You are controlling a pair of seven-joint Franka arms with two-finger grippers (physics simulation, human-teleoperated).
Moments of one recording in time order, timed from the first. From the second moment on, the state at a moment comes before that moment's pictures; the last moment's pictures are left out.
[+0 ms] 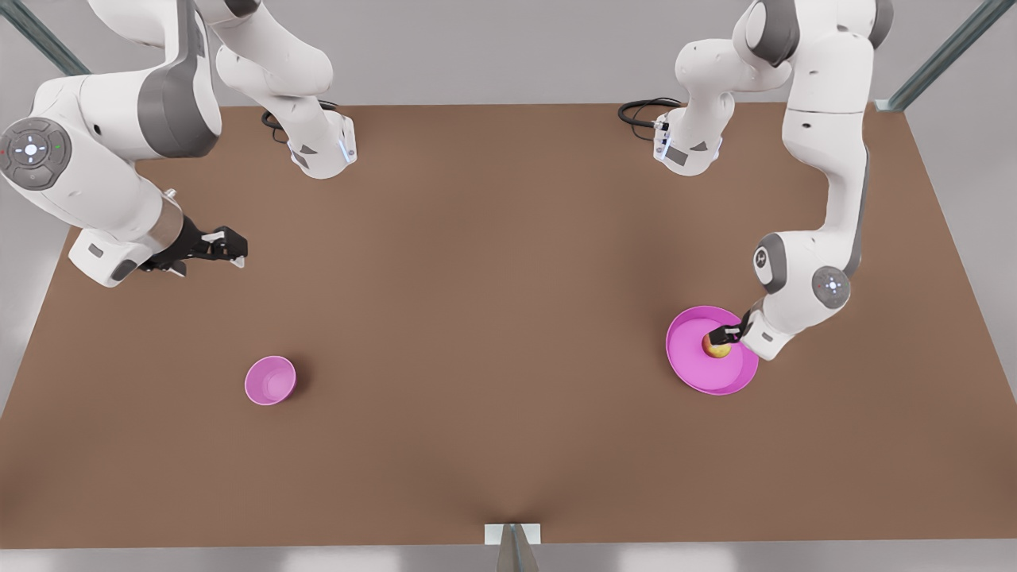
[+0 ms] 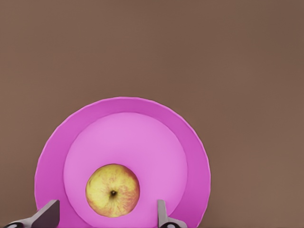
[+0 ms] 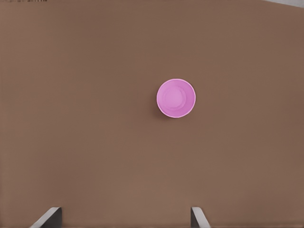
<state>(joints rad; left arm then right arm) -0.04 0.35 0.02 -2.07 -0.16 2.42 -0.02 -0.10 0.16 0.24 -1.33 -0.06 1.39 -0.02</state>
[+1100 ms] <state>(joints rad) -0.05 0.51 0.02 -2.11 -0.18 2.61 -0.02 -0.10 0.17 0.24 -1.33 -0.06 1.38 0.06</state>
